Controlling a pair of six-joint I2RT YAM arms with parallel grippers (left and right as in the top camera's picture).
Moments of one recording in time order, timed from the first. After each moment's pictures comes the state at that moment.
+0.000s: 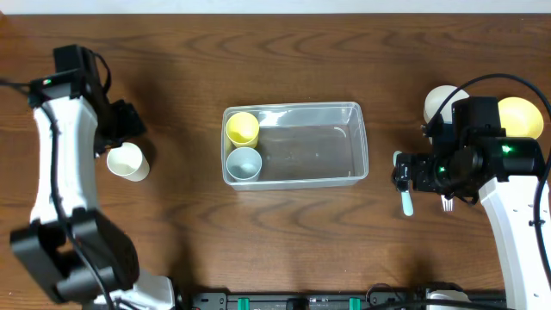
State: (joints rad) left arm 0.27 1.74 1.51 -1.20 -0.05 -0.27; right arm 0.00 1.27 1.17 -1.27 -0.15 0.08
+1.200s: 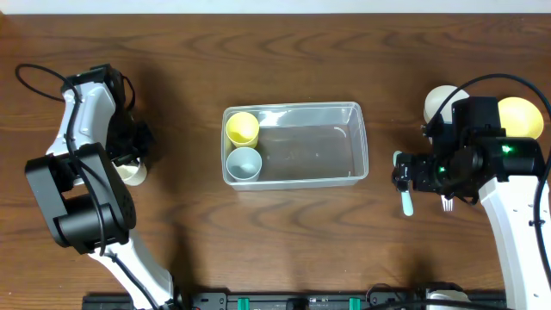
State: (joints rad) left arm 0.26 2.01 1.51 -1.26 -0.03 -0.28; right arm 0.00 1.27 1.17 -1.27 -0.15 0.08
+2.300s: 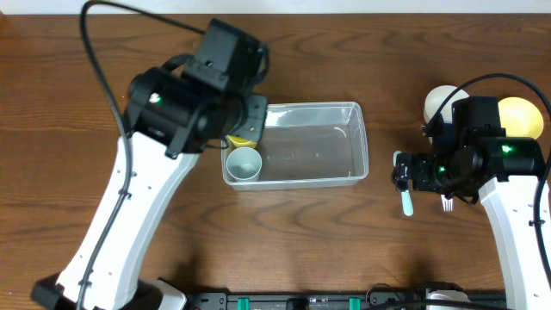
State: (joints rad) left arm -0.52 1.63 2.03 -1.48 -0.03 -0.23; right arm 0.00 1.27 1.17 -1.27 -0.15 0.08
